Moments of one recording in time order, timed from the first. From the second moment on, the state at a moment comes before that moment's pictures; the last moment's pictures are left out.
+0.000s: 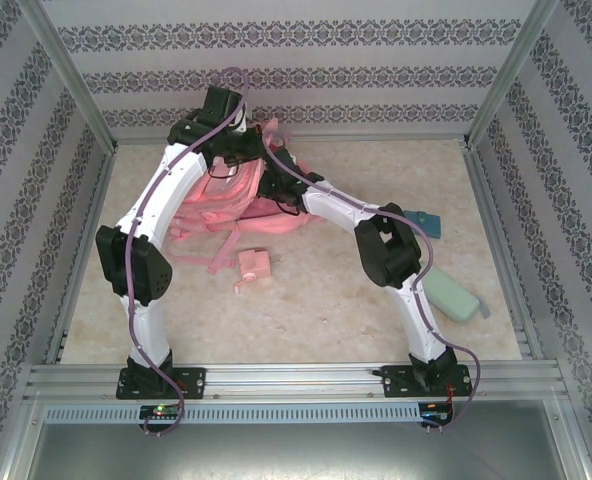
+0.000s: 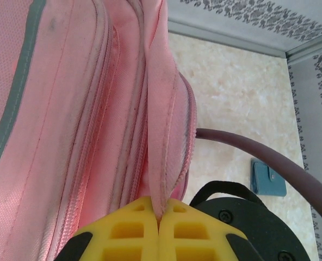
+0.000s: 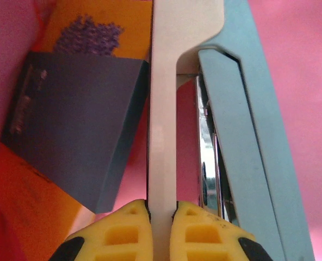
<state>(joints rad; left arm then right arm) -0.31 1.95 2.07 -0.89 0.24 -0.53 0.63 2.34 1.92 -0.29 0.00 0.83</state>
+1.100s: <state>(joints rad) -0.32 1.96 2.04 -0.86 0.27 -0.53 0.53 2.18 1.71 -0.24 -0.16 0.77</state>
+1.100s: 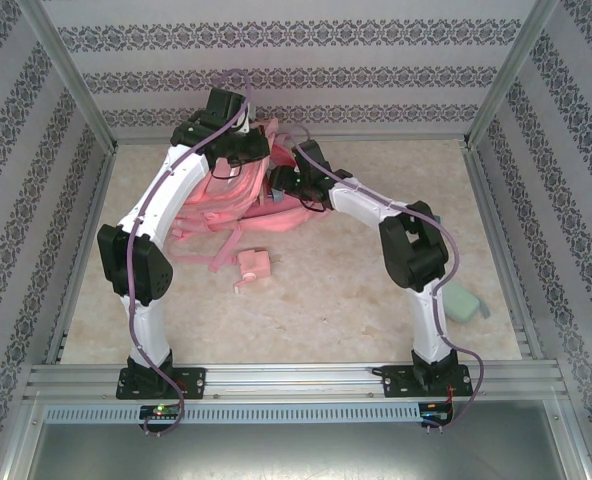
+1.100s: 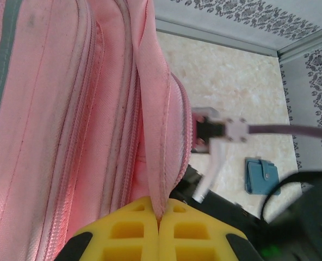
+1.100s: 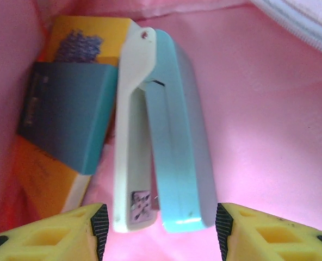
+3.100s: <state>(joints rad) -0.38 1.96 1.89 -0.77 0.40 -0.54 -0.17 1.05 0.73 -0.70 -0.01 0.68</state>
